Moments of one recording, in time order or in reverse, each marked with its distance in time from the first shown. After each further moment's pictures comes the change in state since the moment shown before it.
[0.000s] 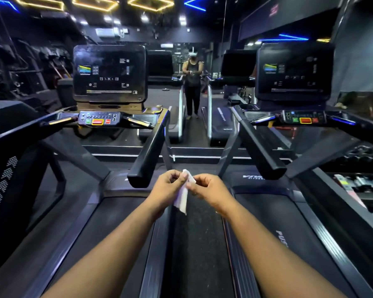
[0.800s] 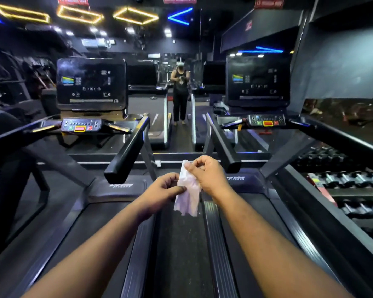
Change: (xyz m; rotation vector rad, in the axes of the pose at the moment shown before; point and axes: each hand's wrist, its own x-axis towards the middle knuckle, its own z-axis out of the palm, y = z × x) left_hand -0.093 0.067 0.082 0.053 -0.356 0.089; right_hand -0.099 -0.068 -0.087 -0.062 0.318 -0.114
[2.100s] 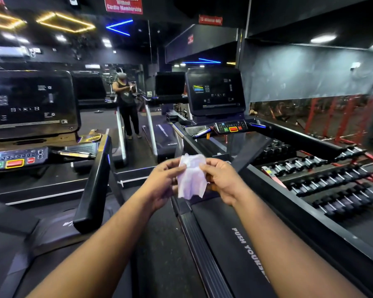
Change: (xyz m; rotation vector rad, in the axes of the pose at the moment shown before) left_hand 0.126 0.029 -0.049 -0.520 -0.134 -0.100; right_hand 0.063 -0.010 0.001 0.256 0.152 0.195
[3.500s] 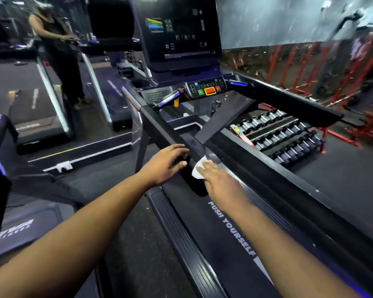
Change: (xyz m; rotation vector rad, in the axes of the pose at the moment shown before) left_hand 0.365 -0.156 -0.064 1.204 -0.463 0.461; right_hand 0.201 0.151 -0.125 -1.295 0.133 -0.128
